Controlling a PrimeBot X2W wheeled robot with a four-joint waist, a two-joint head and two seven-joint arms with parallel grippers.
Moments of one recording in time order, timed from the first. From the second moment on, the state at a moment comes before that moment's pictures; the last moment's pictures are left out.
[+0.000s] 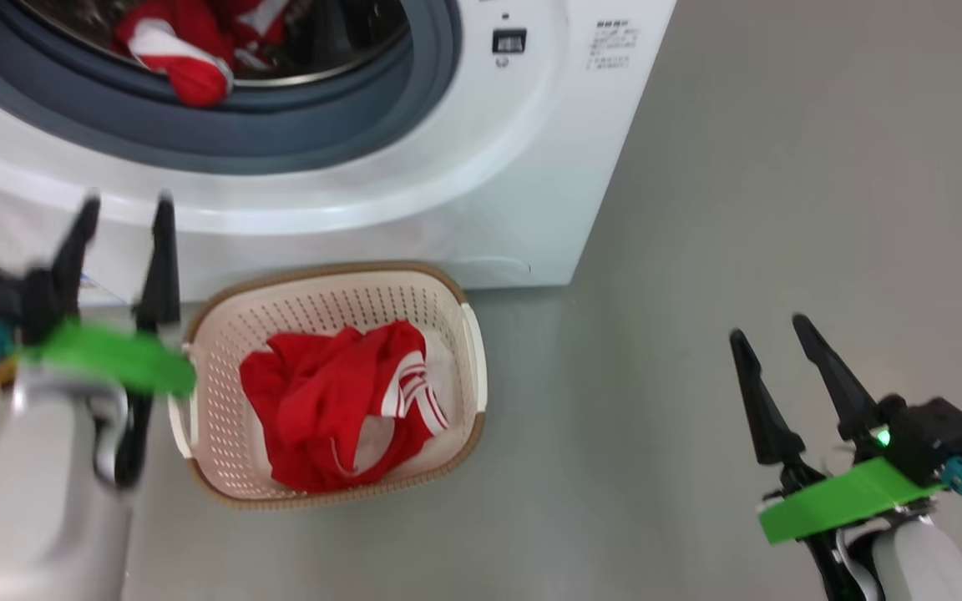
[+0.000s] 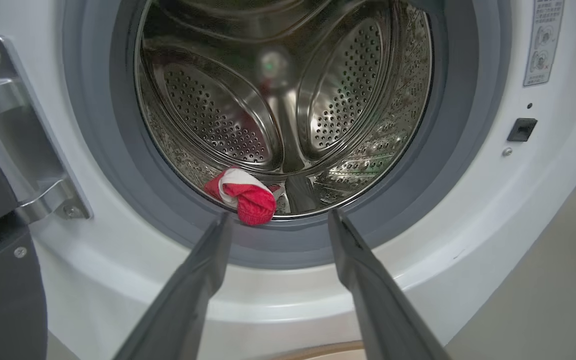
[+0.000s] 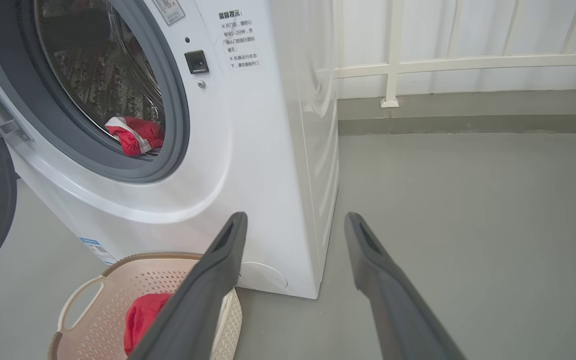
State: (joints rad) left arm -0.56 0.20 -0.13 0.46 -0.30 -0.13 -0.23; right arm -0.16 -0.16 0.07 0.11 0.29 0.13 -0.26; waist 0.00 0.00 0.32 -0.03
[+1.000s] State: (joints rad) left arm -1.30 0.25 -0.21 1.19 -0.23 -0.11 -0.06; right arm -0.33 -0.08 0.17 0.10 0.27 0.13 -0.26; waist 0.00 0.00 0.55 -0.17
